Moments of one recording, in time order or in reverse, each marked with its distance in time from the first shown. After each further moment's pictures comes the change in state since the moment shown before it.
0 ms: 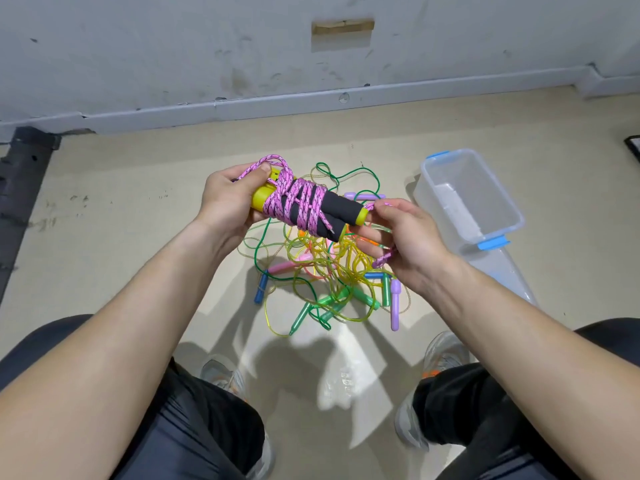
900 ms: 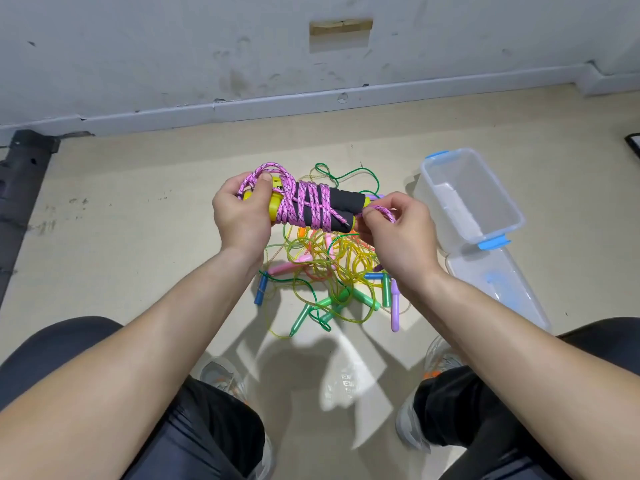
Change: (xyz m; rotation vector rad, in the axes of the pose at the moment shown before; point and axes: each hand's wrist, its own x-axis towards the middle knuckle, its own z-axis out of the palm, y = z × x) left_hand -0.013 -0.026 0.019 0.050 0.307 0.133; right_hand -0.002 0.013 0.001 -0.639 0.185 -0.375
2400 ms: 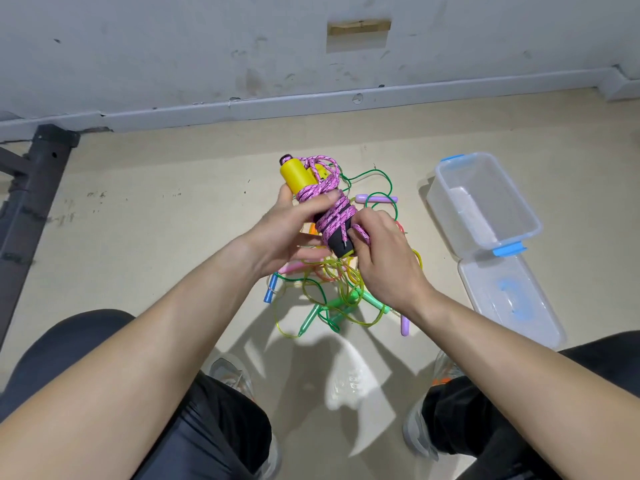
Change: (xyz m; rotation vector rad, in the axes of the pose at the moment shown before) left_hand -0.018 0.018 -0.001 0.075 -0.659 -0.394; right_hand 0.005 0.039 0.020 -0.420 -0.291 -0.608
